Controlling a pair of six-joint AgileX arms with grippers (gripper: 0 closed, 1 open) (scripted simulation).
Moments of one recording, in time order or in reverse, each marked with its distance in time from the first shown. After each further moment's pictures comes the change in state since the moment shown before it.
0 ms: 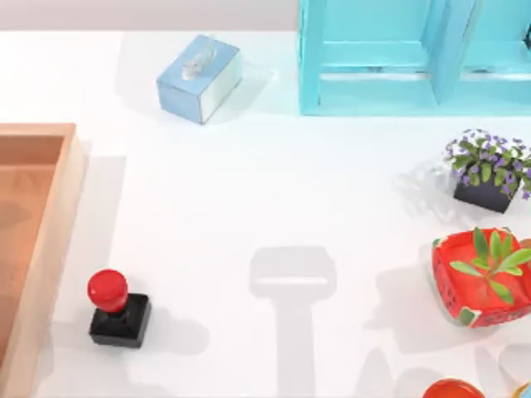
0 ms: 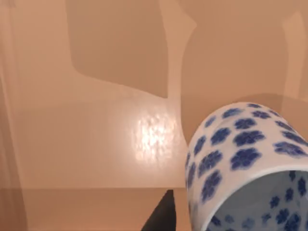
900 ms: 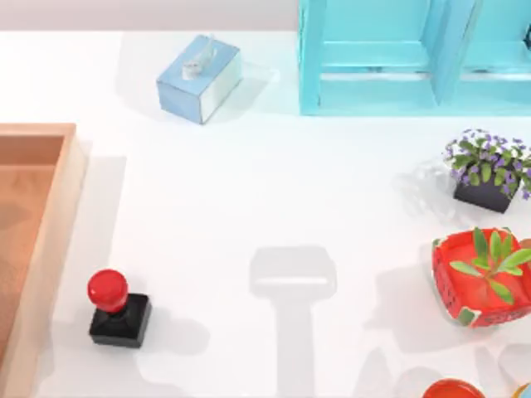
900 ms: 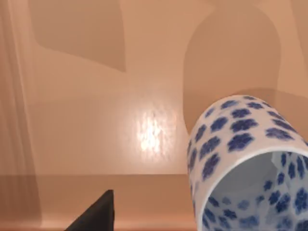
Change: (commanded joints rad) left arm 0.004 -0.004 0.062 -0.070 0.000 -0.001; right arm 0.000 0.000 0.000 0.000 0.000 0.000
